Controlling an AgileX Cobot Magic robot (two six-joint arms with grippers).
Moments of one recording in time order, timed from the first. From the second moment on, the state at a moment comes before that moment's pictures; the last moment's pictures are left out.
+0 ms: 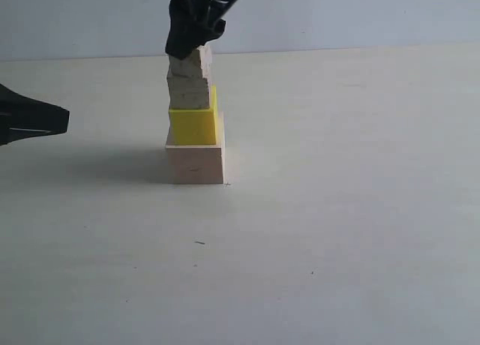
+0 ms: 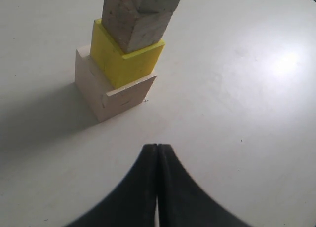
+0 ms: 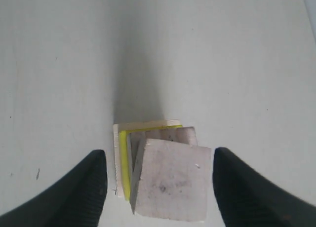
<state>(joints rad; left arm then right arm) -0.08 1.11 -0.70 -1.02 0.81 1.06 0.59 2.08 -2.10 0.35 1.23 -0.94</state>
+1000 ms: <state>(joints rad) -0.08 1.11 -0.70 -1.02 0.81 1.06 0.49 2.10 -2.10 0.23 1.23 -0.59</state>
